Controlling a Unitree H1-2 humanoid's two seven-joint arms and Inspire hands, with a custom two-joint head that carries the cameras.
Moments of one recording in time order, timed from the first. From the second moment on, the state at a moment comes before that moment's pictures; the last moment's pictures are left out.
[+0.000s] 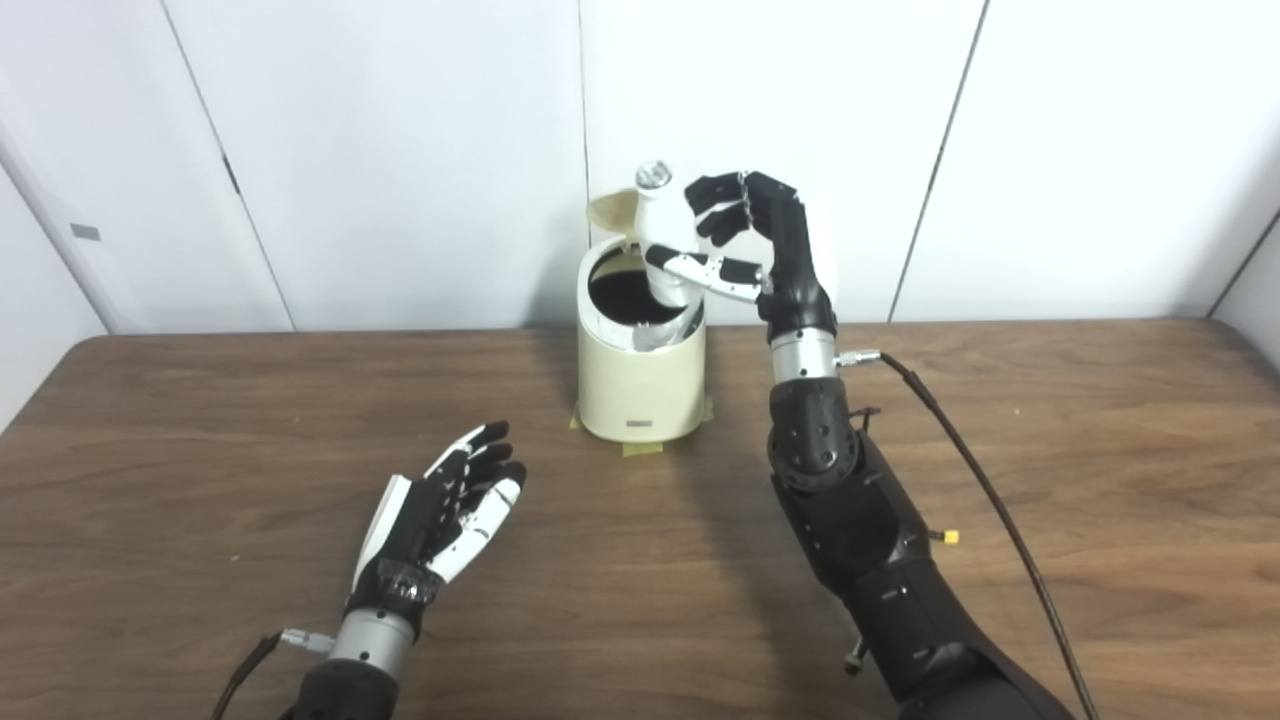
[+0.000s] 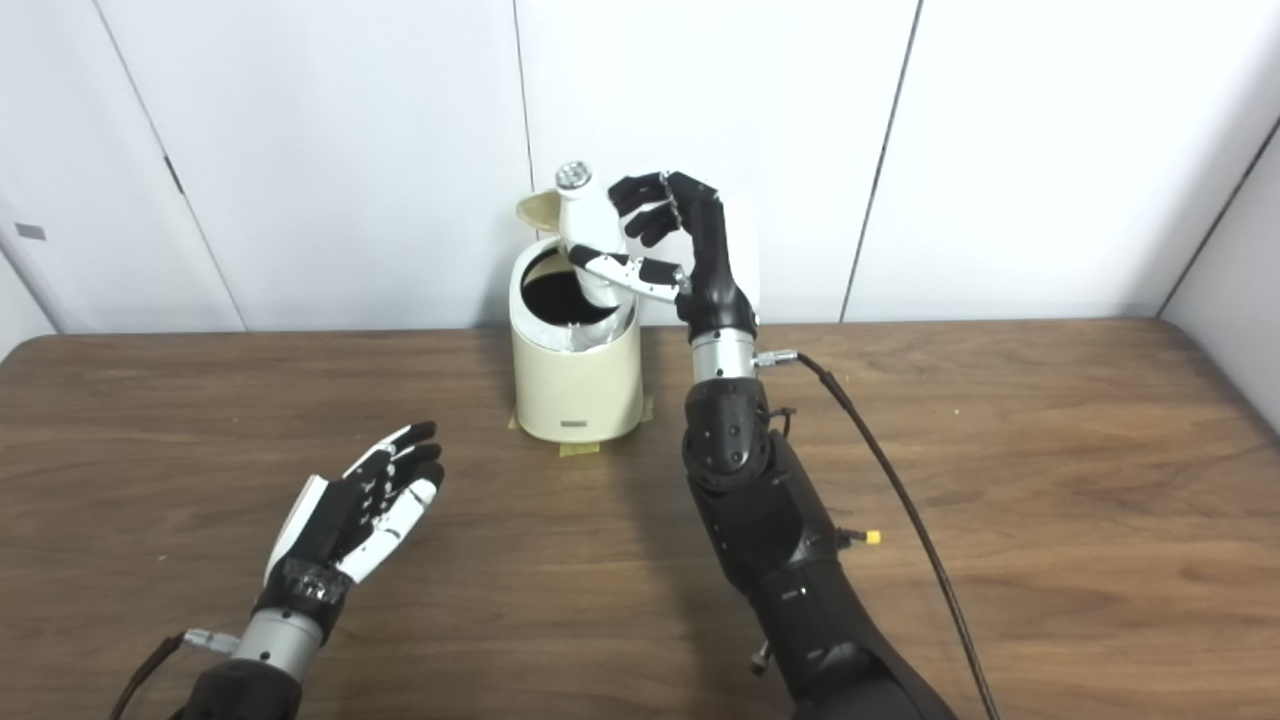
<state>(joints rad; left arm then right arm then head) -0.04 0.11 -0.06 -0.33 0.25 0.37 -0.13 -0.74 0.03 0.06 0.60 -0.36 -0.34 -0.47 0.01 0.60</state>
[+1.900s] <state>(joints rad) -0.02 0.10 -0.07 -0.33 0.24 0.37 -0.09 -0.67 0.01 0.08 0.50 -0.36 -0.33 -0.44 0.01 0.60</state>
